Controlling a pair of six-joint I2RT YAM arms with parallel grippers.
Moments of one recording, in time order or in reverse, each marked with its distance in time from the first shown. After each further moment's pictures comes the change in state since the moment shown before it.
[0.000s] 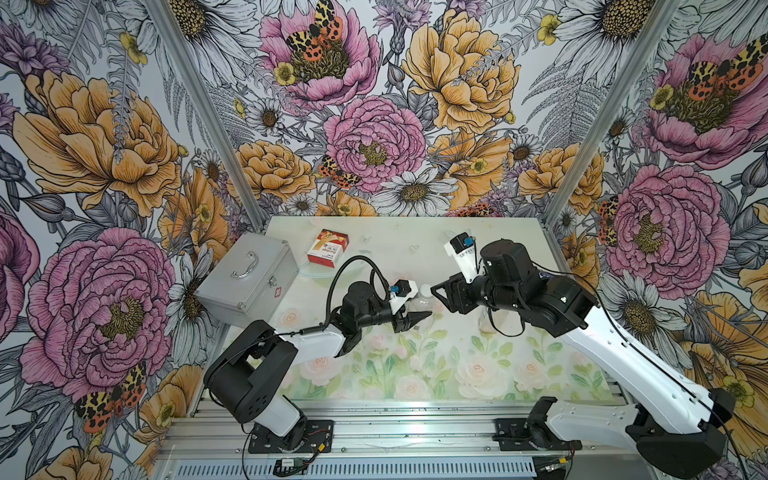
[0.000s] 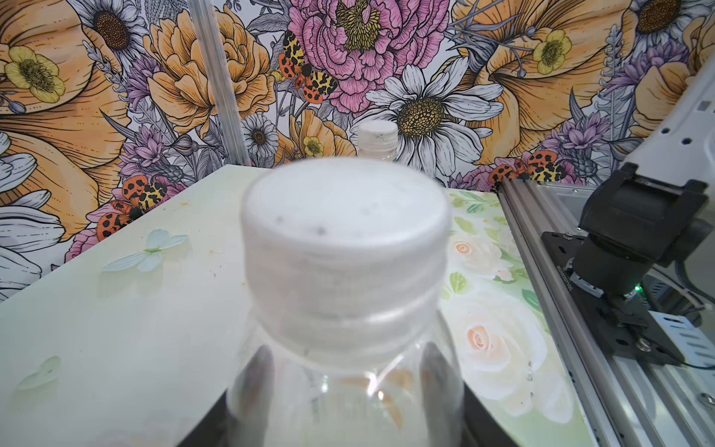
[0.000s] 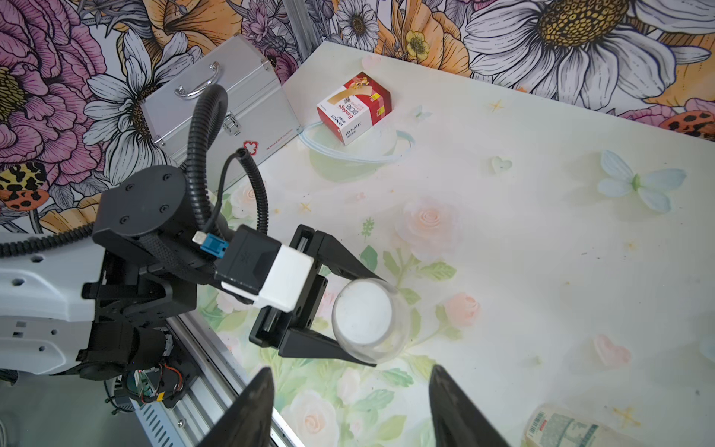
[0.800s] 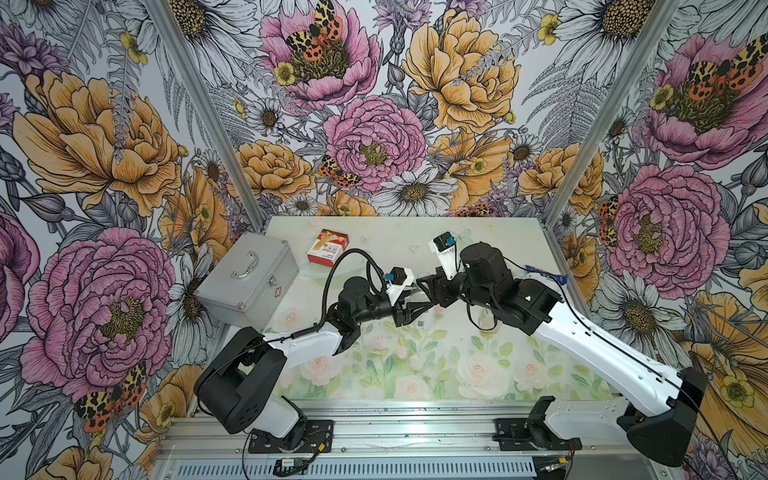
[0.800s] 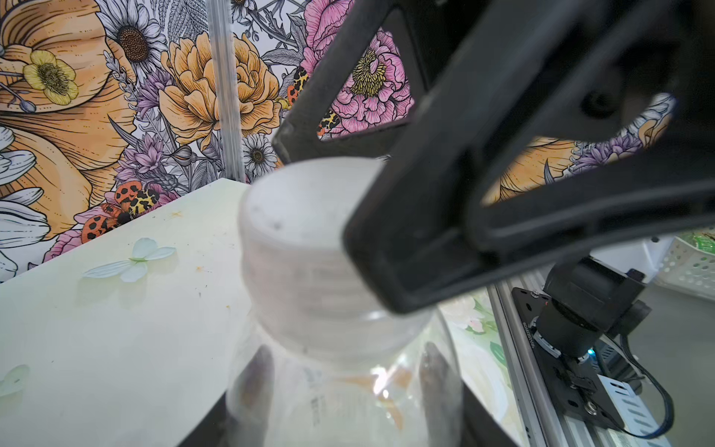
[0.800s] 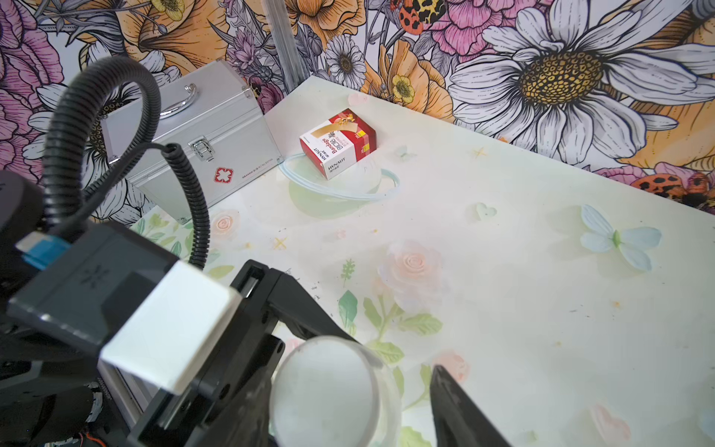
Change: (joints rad) left arm -0.003 -0.067 0.034 -0.019 0.006 -0.160; right arm 0.003 0.104 -0.072 0.258 0.091 -0.031
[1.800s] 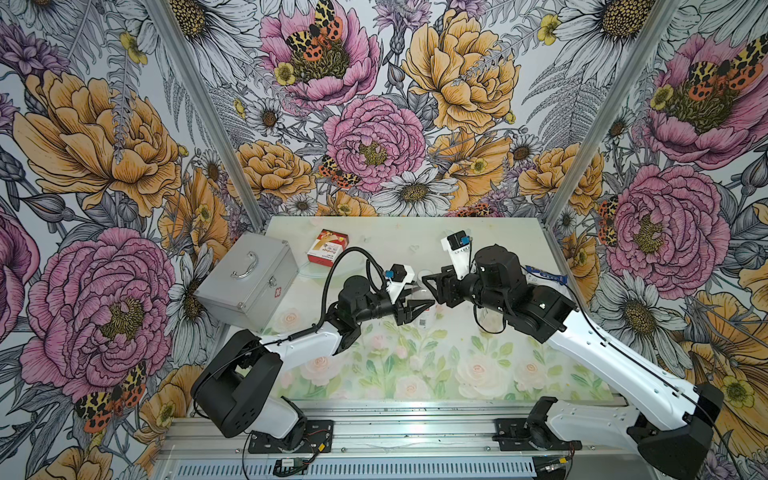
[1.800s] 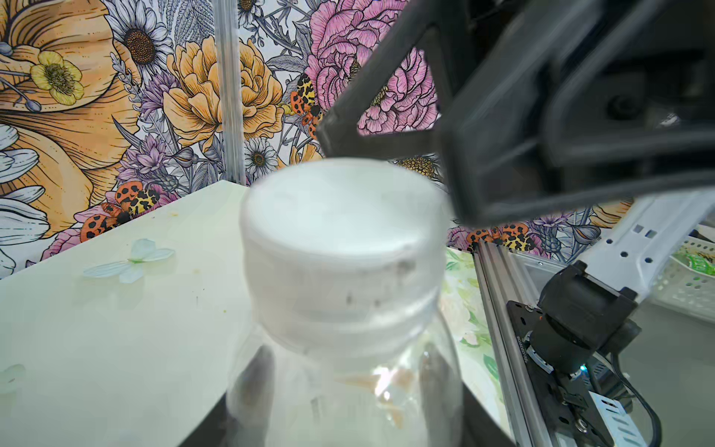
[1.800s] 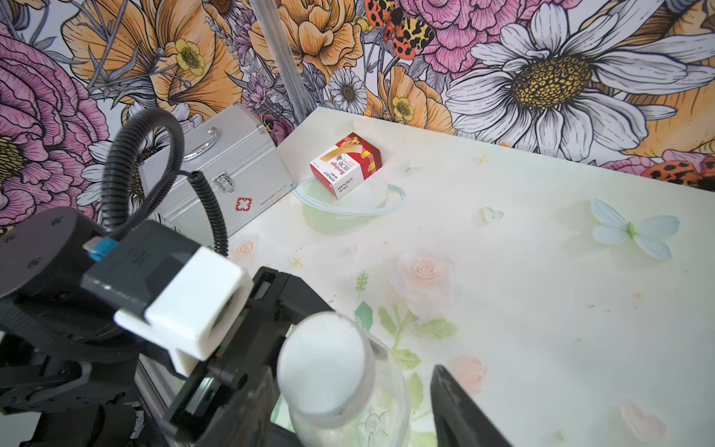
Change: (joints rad) left arm -0.003 -0.021 0.017 -0.018 -0.024 -0.040; right arm -0.020 -0.074 -0.053 0.036 -0.042 0.080
